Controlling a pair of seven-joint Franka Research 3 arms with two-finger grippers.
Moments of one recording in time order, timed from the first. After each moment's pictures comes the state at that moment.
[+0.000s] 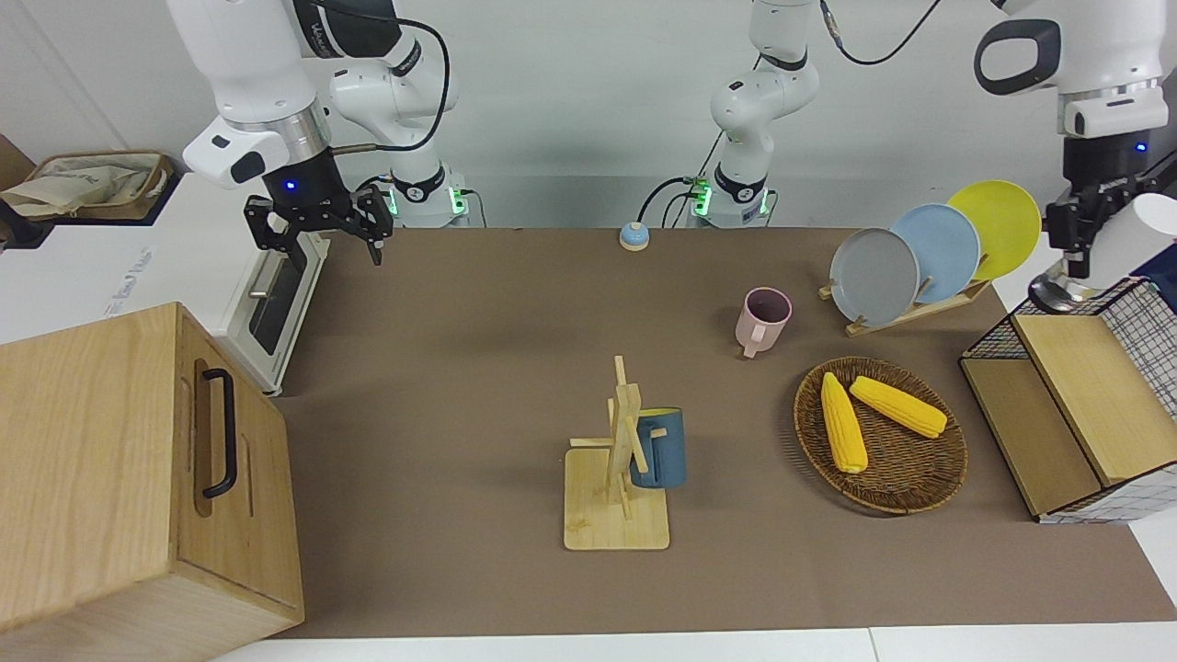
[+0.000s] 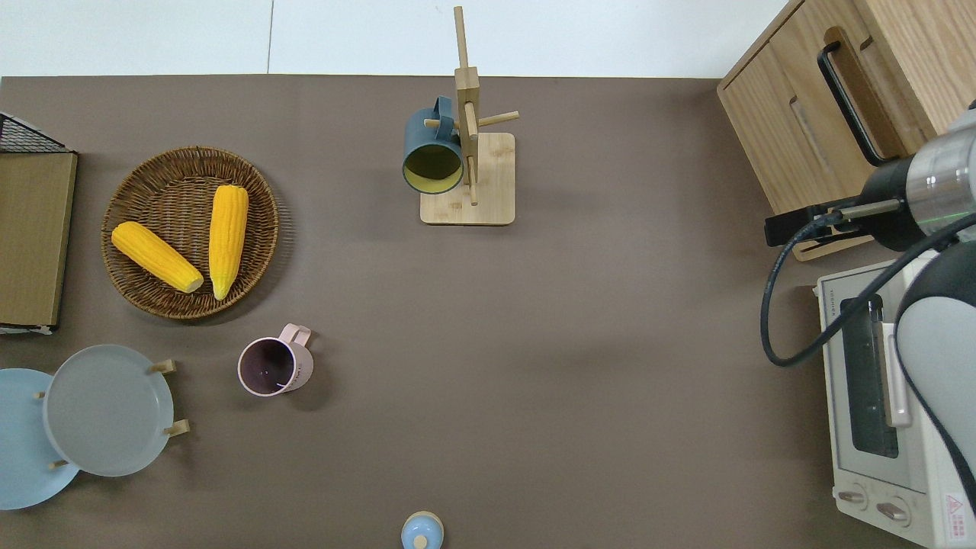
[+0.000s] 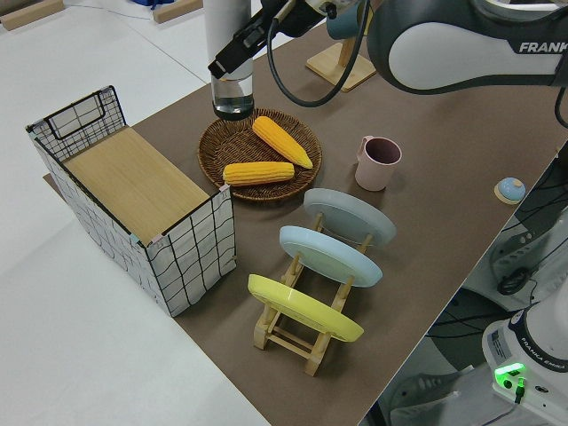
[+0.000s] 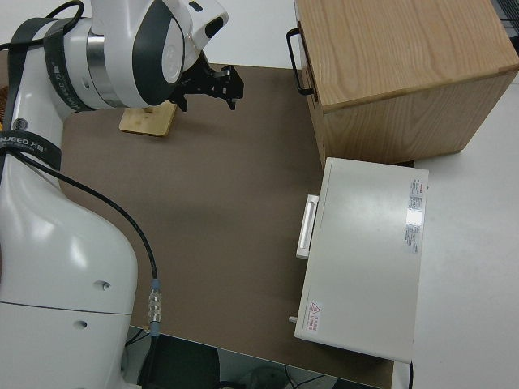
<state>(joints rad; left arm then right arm) 0.47 -0.10 -0.12 -1.90 -0.03 2.50 0.11 0.17 0.09 -0.09 -1.47 0.01 1.64 -0.03</state>
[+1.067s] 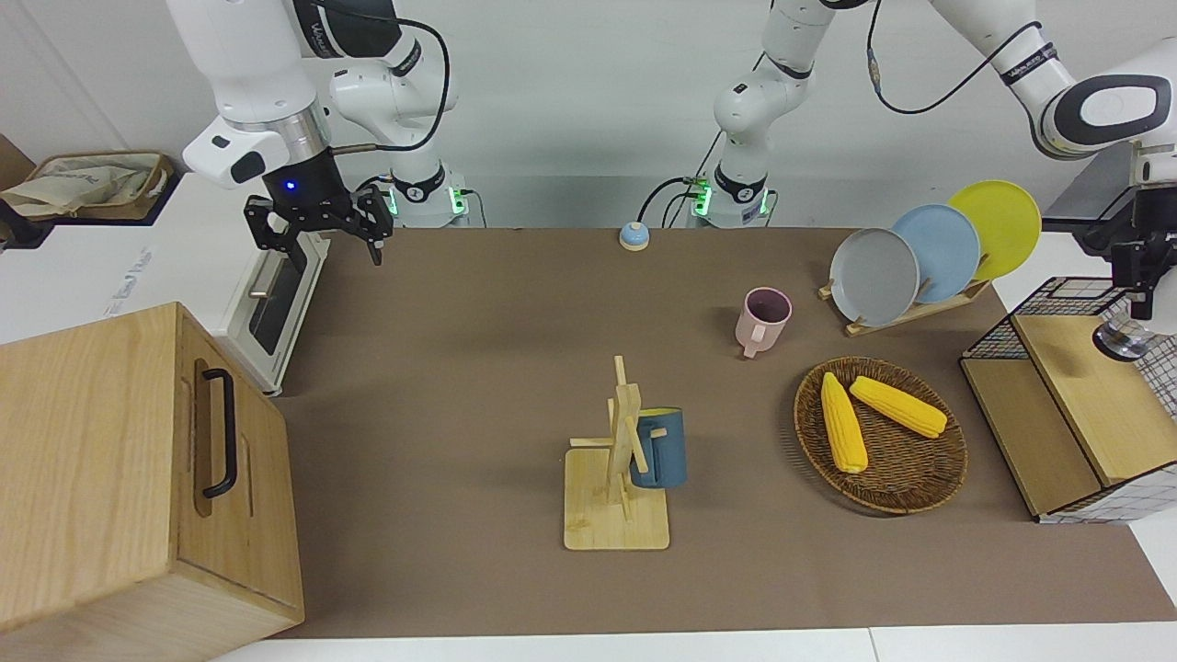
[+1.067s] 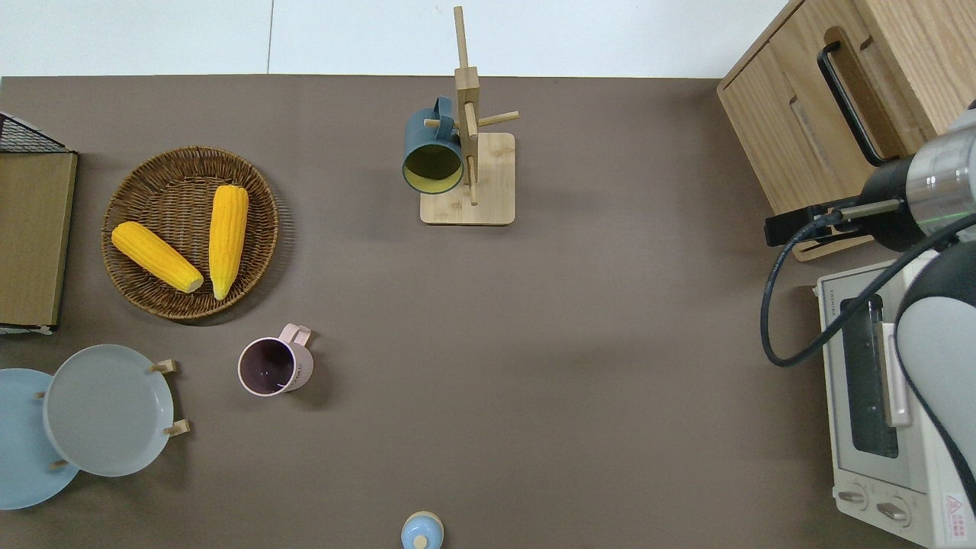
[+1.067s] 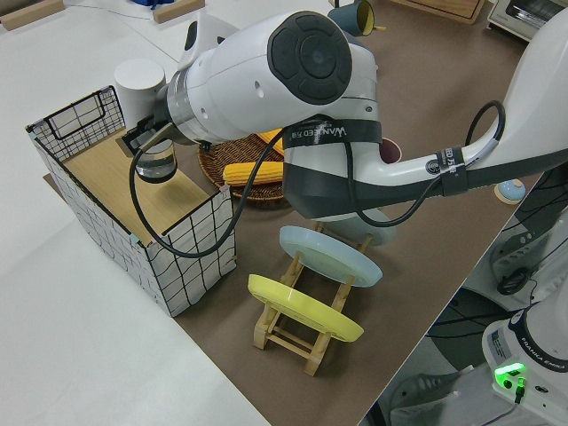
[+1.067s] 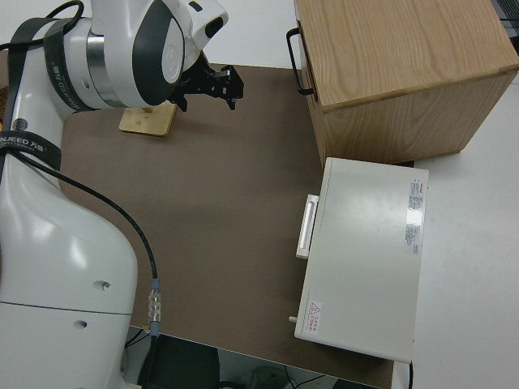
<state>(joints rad) 0.60 0.15 -0.06 -1.77 -0.70 2.54 0.98 0.17 0.09 -0.09 -1.47 0.01 1.64 -0.03</state>
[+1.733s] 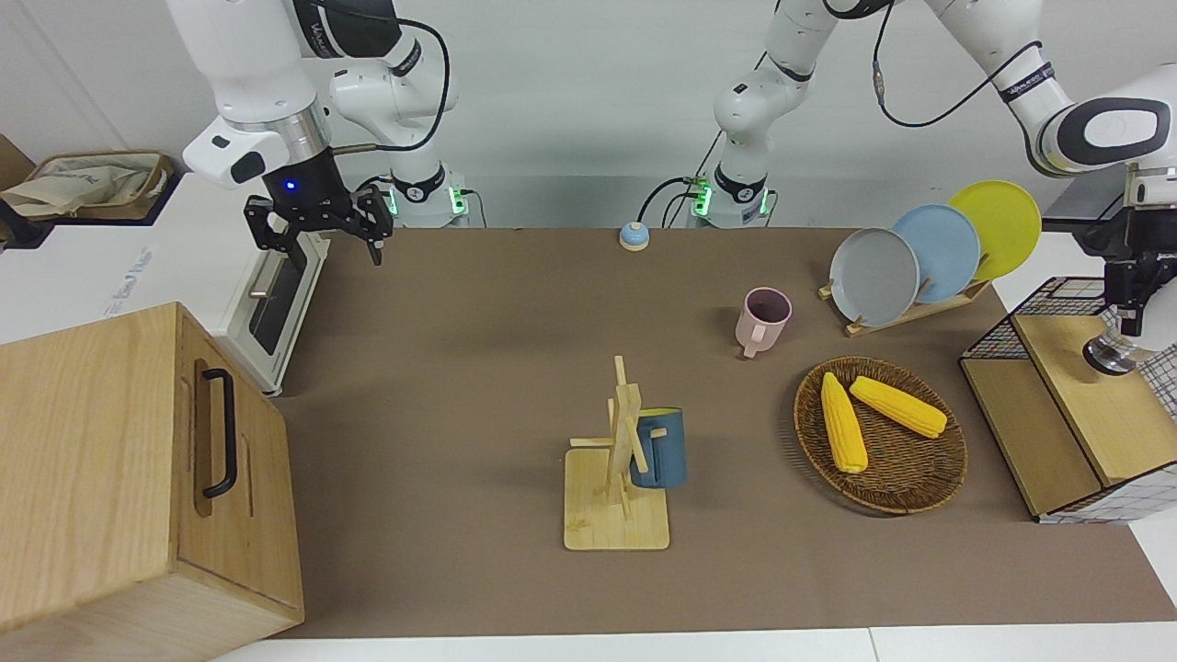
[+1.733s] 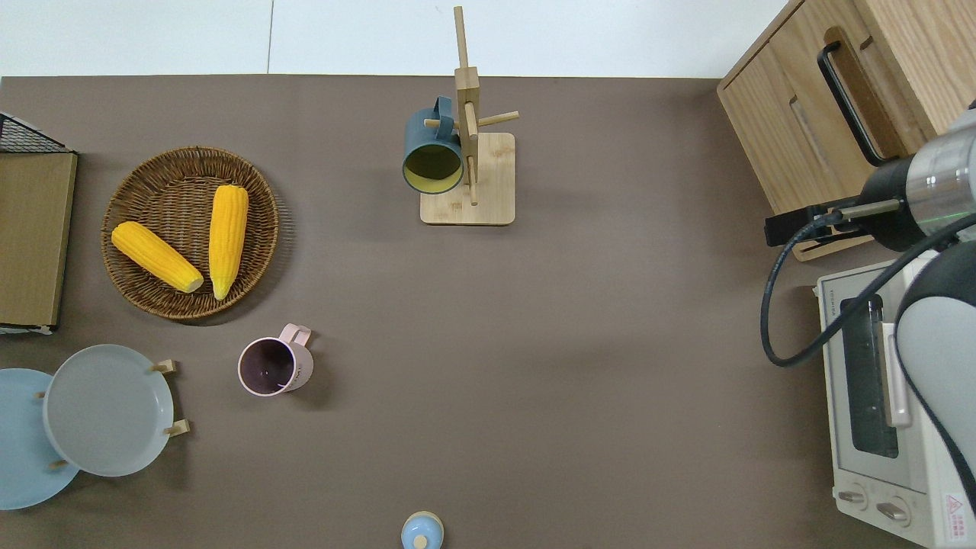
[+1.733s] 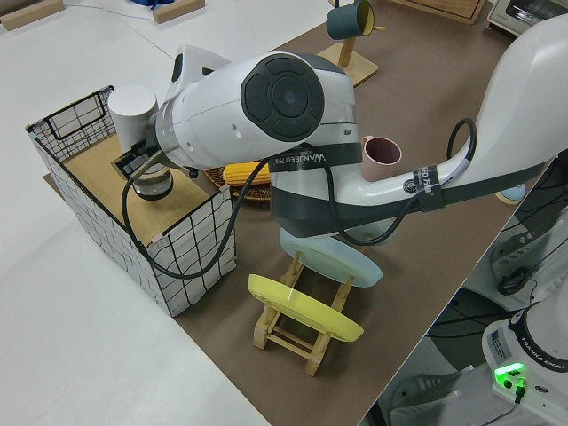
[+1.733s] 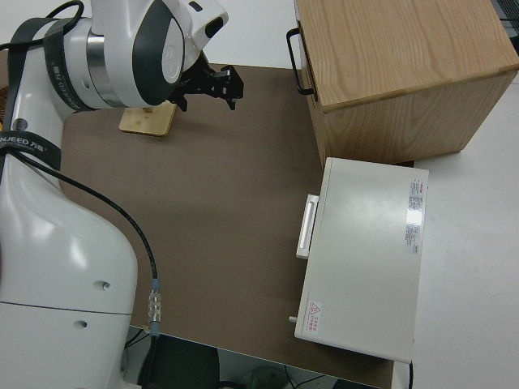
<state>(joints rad) 0.60 0.20 -0.04 -1.76 -0.74 2.54 1.03 0.17 0.09 -0.09 -1.47 0.01 1.64 -0.03</state>
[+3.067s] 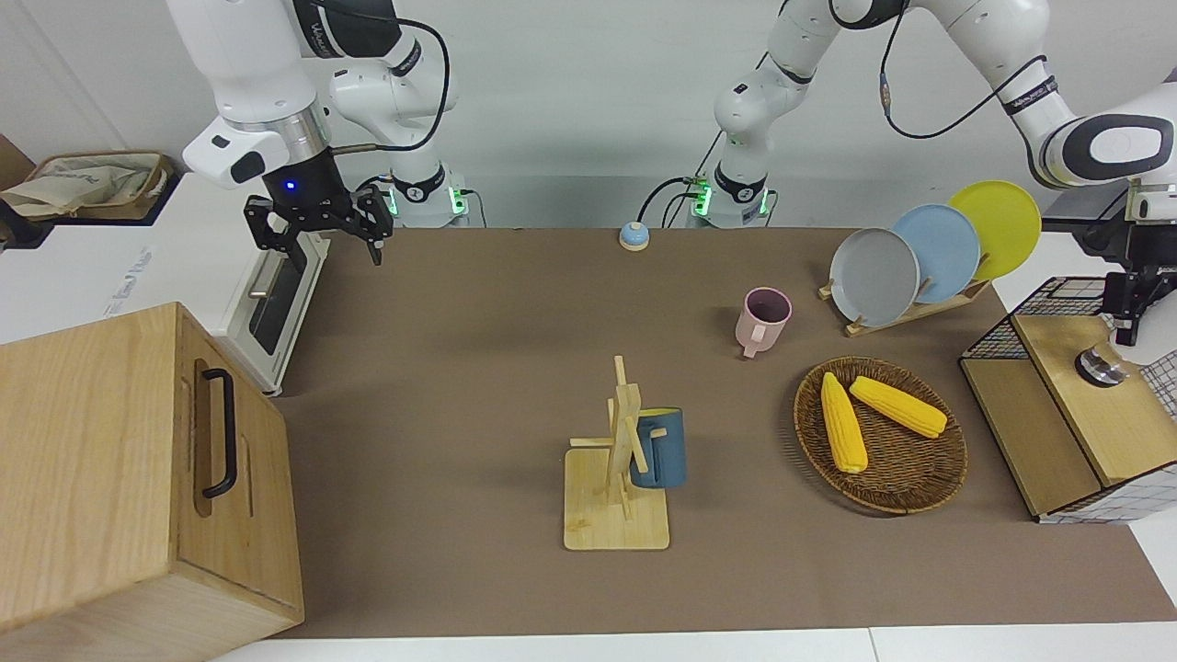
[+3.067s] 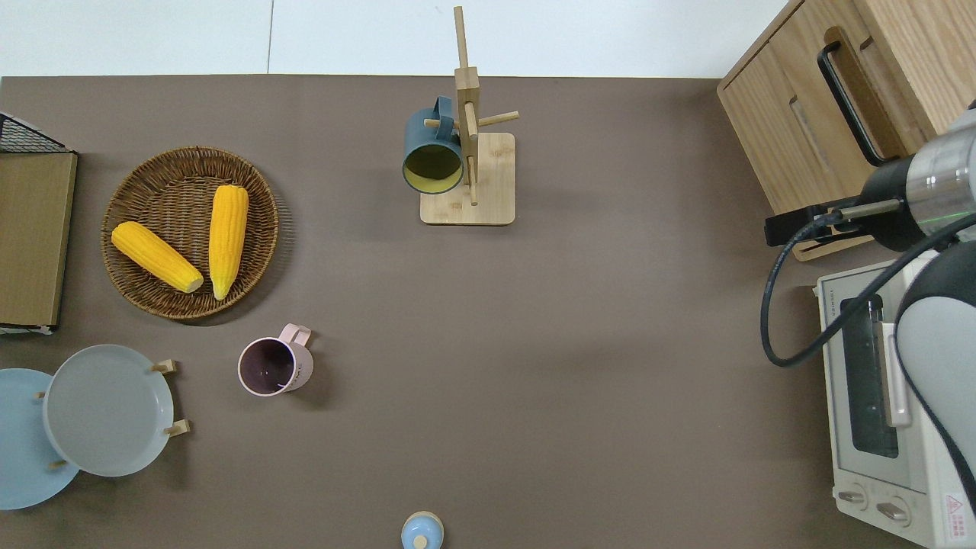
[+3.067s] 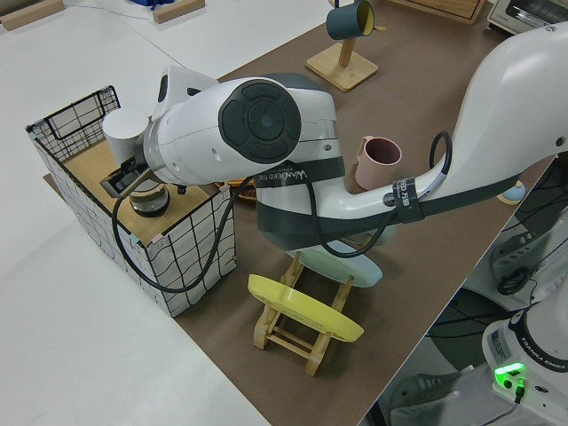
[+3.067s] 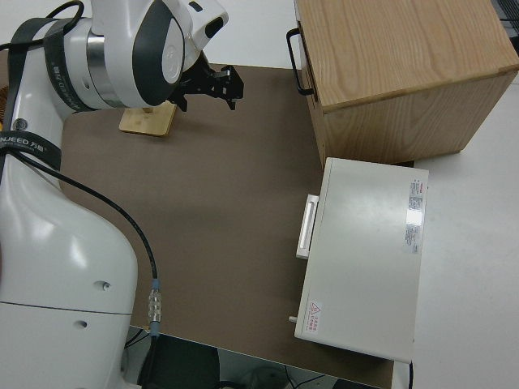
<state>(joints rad) 0.61 0.26 -0.04 -1.72 -0.75 2.54 1.03 0.17 0.09 -0.09 -1.47 0.01 1.64 -0.03</state>
